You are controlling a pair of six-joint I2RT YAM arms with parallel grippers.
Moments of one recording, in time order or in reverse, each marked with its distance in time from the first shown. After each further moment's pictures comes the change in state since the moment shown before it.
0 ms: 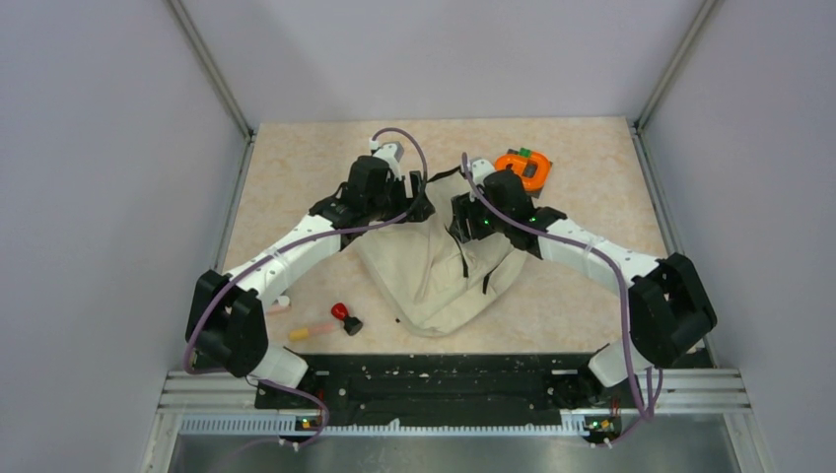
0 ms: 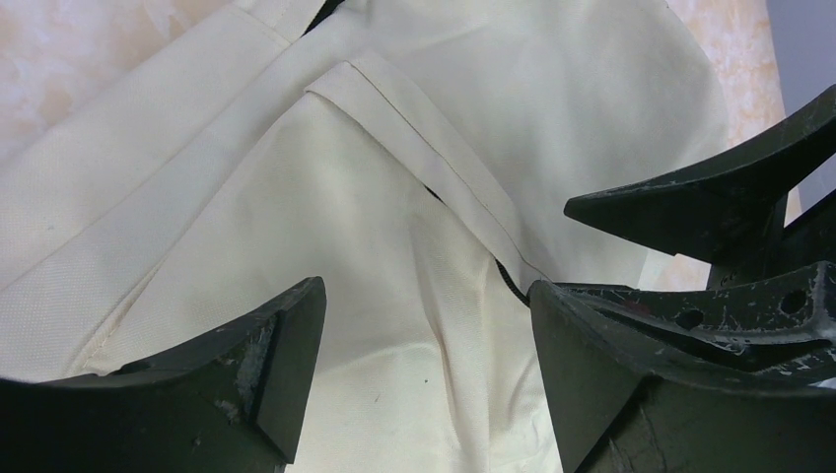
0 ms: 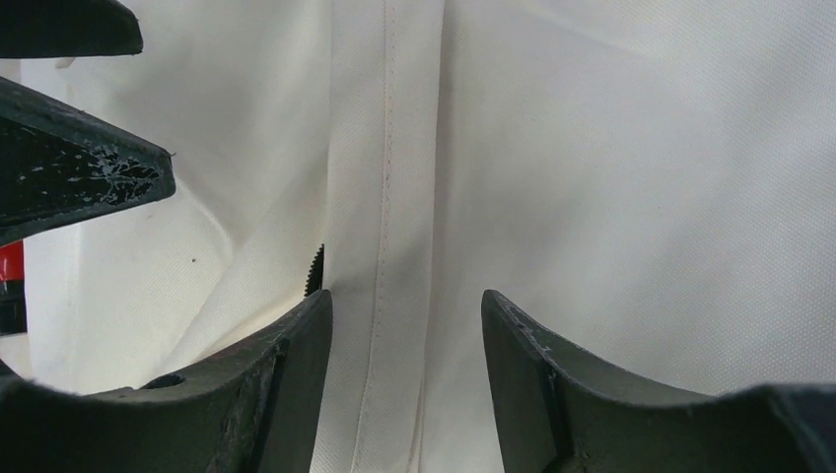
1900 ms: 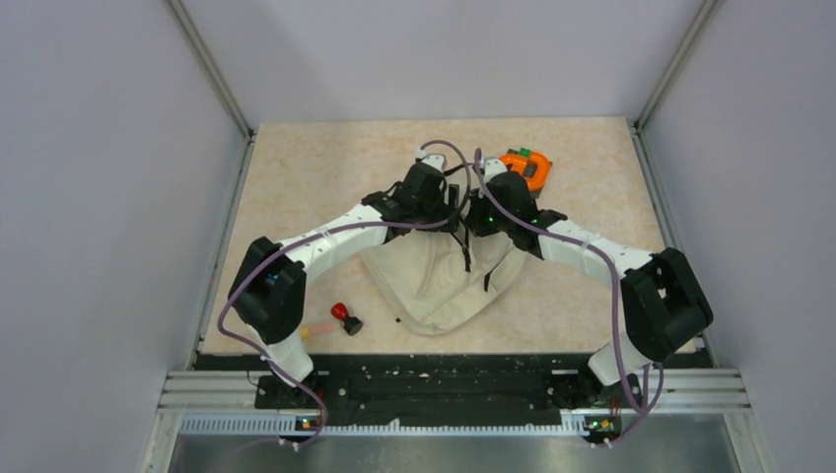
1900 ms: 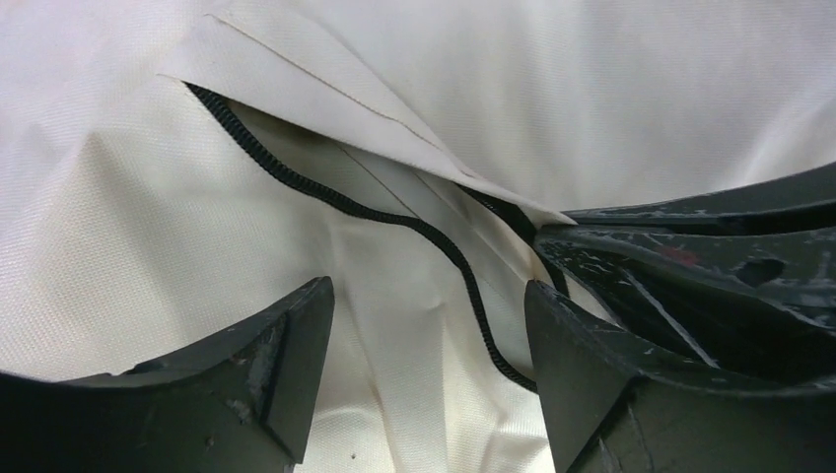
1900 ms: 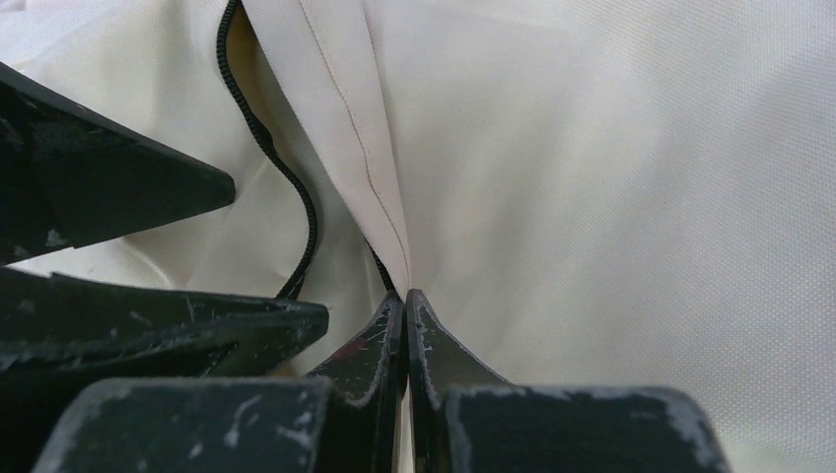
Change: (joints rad) left arm -0.173 0.252 0.187 -0.106 -0.202 -0.001; right arm -0.050 0.032 -0.053 0.102 0.041 0.109
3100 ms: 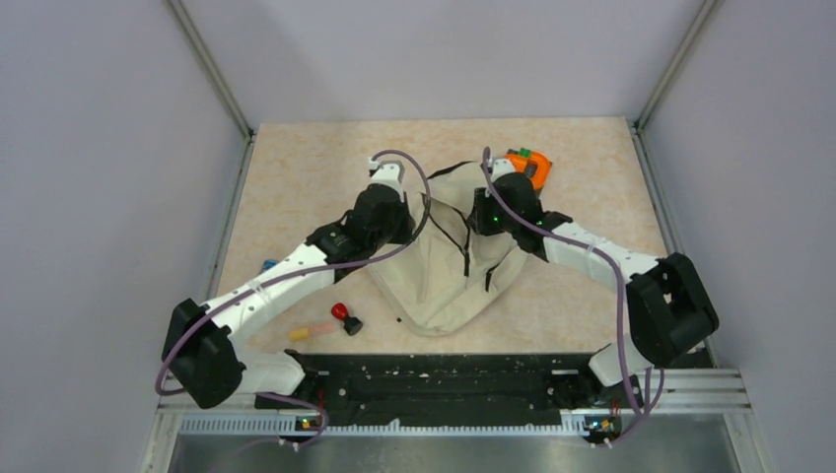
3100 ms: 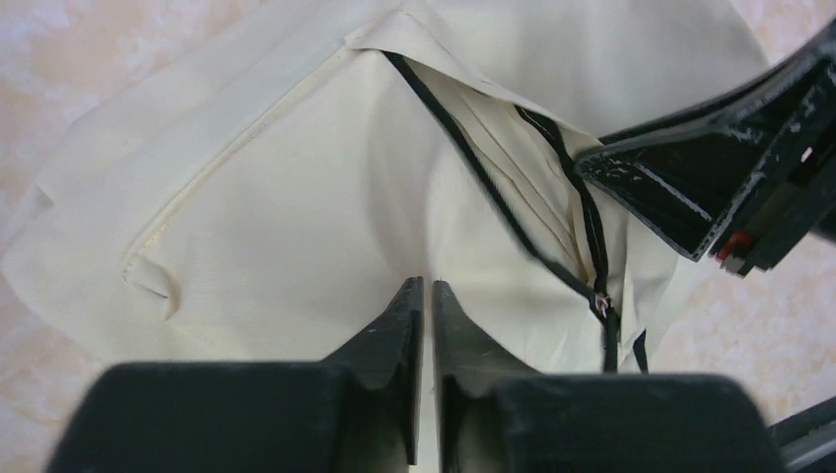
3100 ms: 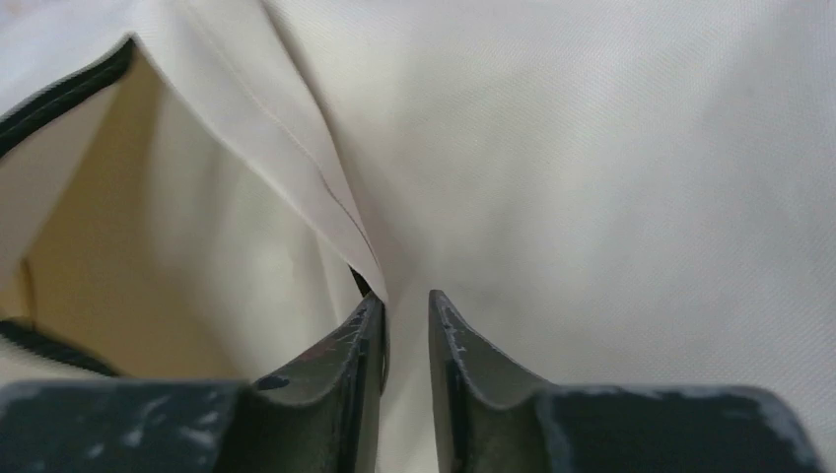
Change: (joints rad) left arm -0.008 -0.420 -0.309 0.072 -0.156 -0.016; right arm -0.011 -0.031 -0.027 0.013 0.049 0.048
